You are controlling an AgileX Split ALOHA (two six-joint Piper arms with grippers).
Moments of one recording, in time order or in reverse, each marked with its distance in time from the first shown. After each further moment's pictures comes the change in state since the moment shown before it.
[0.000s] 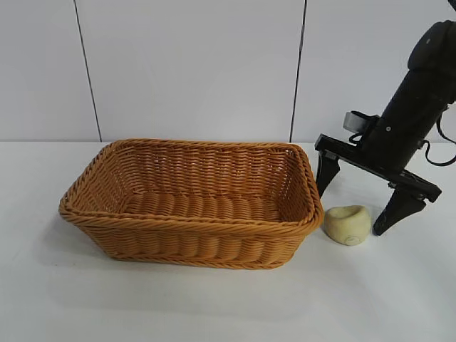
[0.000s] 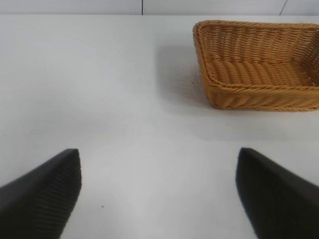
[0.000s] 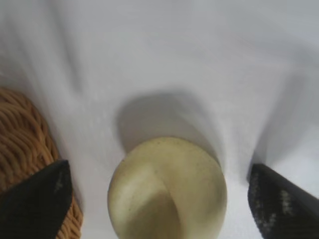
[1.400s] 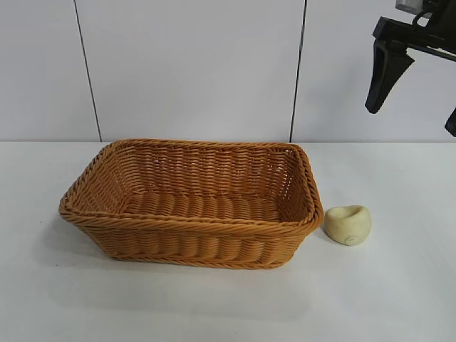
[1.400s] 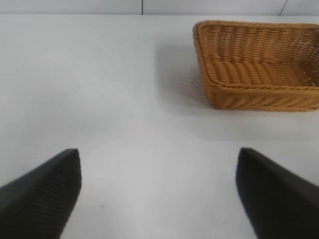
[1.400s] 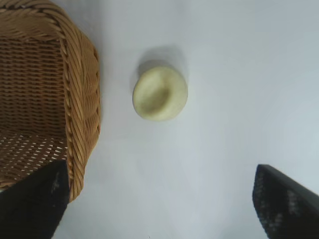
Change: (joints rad) left arm 0.000 0.000 0.000 -0.005 0.001 0.000; right arm -0.035 -0.322 0.001 -0.146 0.186 -0.033
